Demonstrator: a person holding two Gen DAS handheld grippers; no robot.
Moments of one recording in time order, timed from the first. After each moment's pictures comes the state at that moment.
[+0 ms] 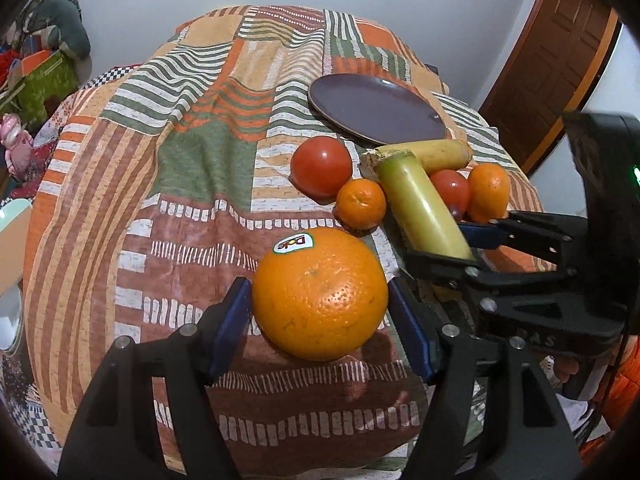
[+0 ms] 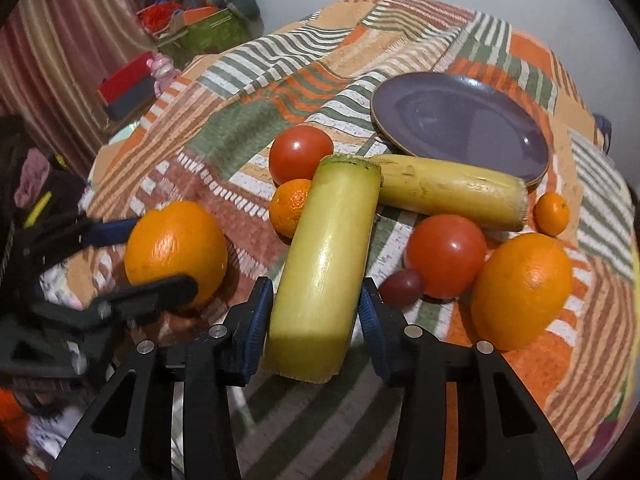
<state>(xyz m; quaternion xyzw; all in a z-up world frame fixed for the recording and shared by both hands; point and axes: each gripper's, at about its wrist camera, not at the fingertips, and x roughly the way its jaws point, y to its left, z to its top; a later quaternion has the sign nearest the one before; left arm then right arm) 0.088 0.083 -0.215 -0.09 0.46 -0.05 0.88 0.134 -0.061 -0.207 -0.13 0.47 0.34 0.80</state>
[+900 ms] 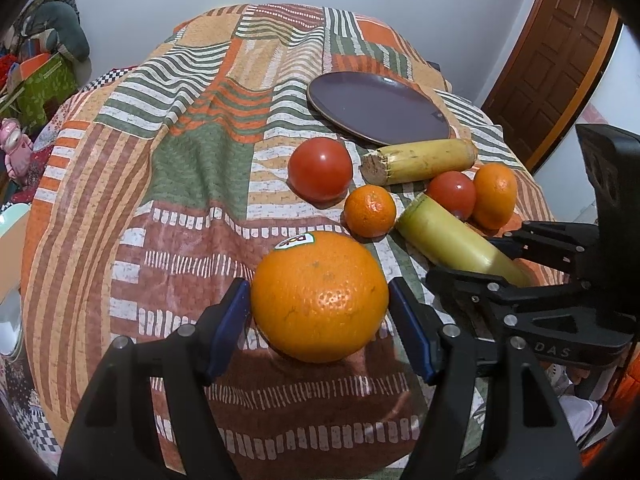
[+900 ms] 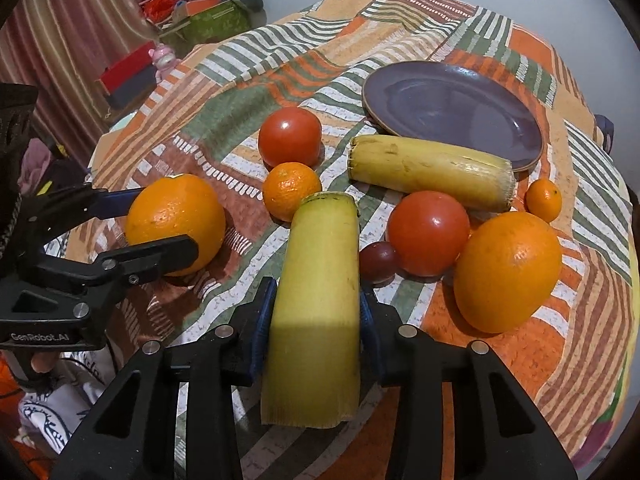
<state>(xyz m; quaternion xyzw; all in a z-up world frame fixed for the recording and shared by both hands) 0.098 0.081 -0.220 -0.08 0.46 -0.04 0.88 0.135 -0.073 -0.213 -0.13 0.48 0.34 0.80</state>
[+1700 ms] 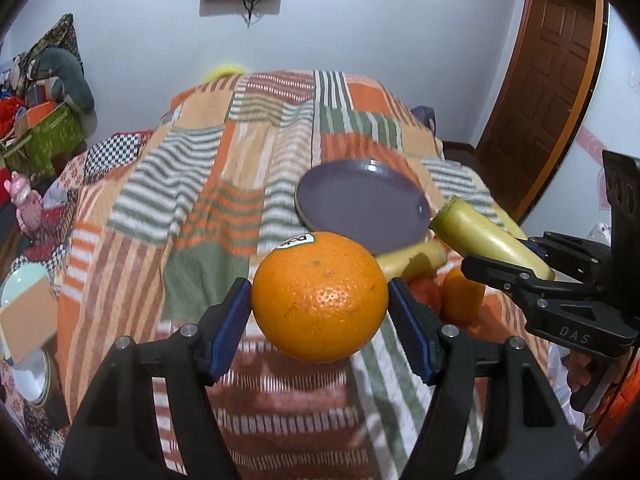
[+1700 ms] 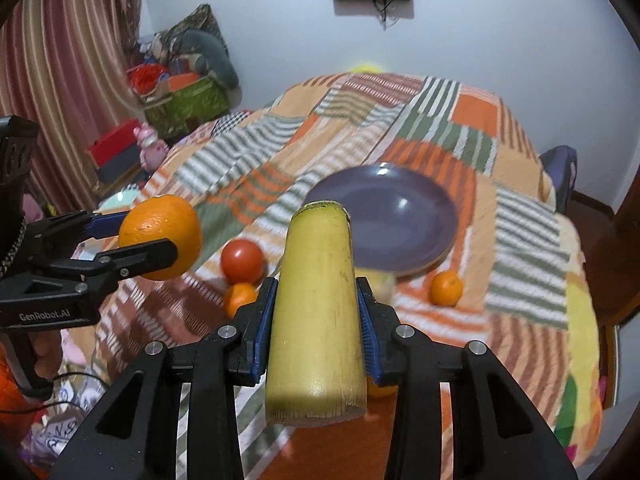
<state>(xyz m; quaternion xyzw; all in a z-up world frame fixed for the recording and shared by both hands) 0.135 0.069 -0.140 -0.05 0.38 -0.04 0.92 0.161 -0.117 -0.137 -0.08 0.38 0.31 0.87</state>
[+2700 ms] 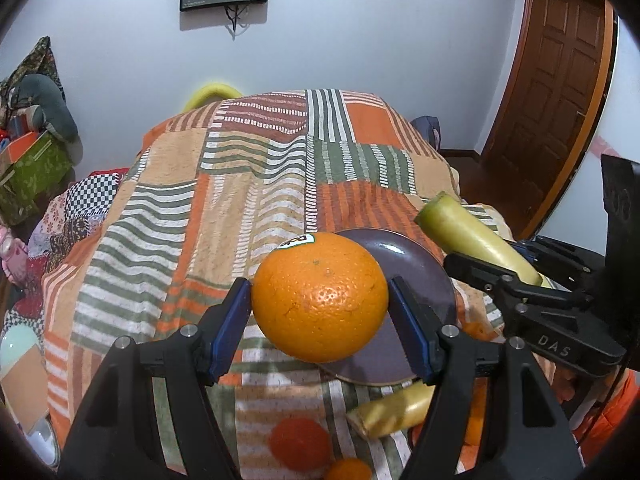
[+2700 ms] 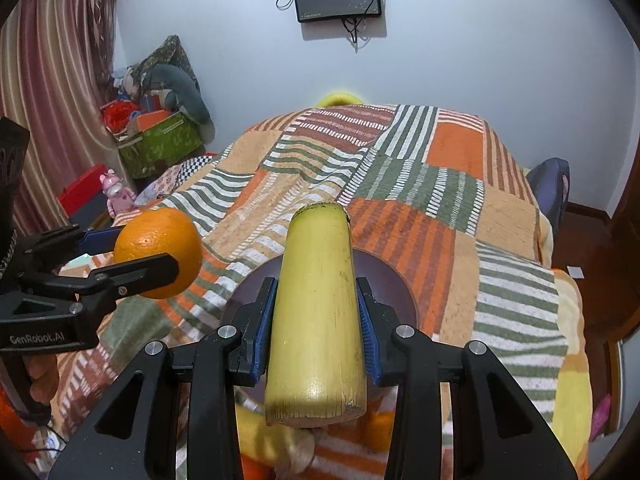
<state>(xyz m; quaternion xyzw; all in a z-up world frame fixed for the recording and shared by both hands) 0.272 0.058 -0.132 -0.03 0.38 -0.04 0.92 0.270 -0.113 -0.134 -0.05 0.34 0.29 0.89</state>
